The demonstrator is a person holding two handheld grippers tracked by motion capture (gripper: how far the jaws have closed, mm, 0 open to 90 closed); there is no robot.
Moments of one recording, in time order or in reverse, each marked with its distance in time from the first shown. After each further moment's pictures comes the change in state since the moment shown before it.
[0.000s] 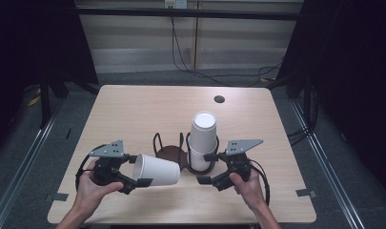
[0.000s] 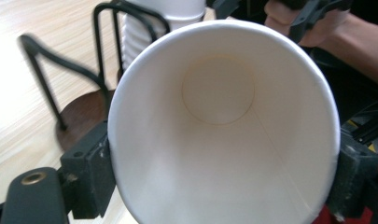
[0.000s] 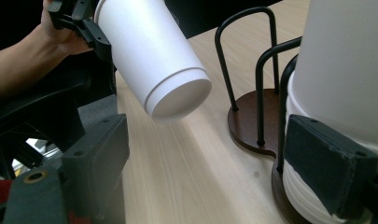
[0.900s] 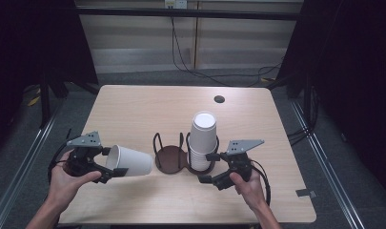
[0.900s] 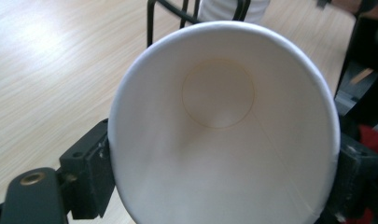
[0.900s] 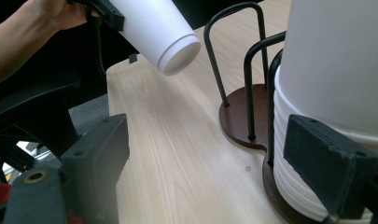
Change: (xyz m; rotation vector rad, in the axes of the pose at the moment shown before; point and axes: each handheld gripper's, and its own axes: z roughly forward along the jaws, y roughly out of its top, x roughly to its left) left arm 0.031 -0.003 -0.049 0.128 0.169 -0.023; right arm -0.001 -0.002 -0.001 0.007 -0.034 0.013
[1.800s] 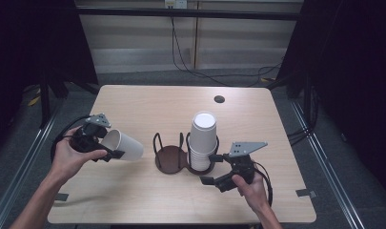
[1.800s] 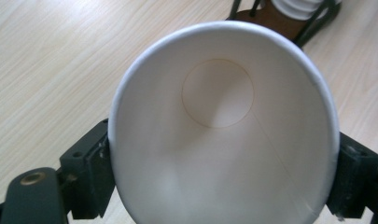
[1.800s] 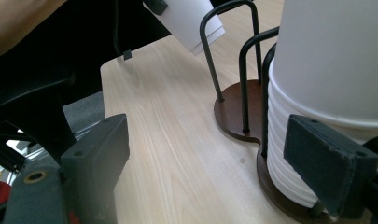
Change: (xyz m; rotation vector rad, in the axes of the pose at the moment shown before) left arm 0.046 0.038 0.017 0.246 0.149 0.019; right arm 0.004 -0.003 -0.007 0.006 -0.032 -0.007
